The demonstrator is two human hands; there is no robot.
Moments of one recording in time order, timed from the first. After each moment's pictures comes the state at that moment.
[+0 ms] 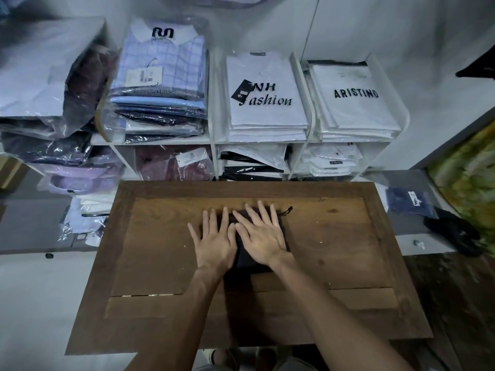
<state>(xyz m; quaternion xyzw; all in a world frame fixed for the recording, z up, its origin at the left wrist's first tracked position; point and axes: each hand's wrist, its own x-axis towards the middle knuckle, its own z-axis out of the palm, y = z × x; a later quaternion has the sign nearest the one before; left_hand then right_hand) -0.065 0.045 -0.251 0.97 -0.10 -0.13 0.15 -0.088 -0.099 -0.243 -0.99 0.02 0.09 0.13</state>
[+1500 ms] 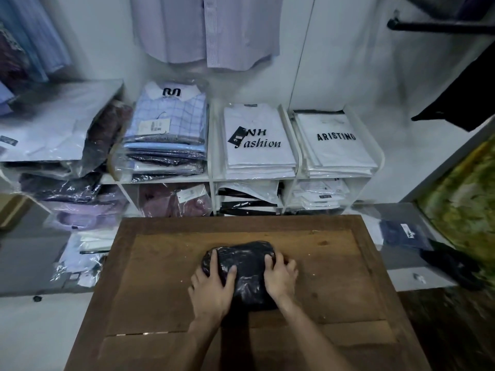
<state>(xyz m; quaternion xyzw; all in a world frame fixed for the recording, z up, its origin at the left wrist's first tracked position) -0.101 0.053 -0.236 0.96 0.01 -0.14 0.23 -0.126 -0.112 -0.228 -0.86 0.38 0.09 0.32</state>
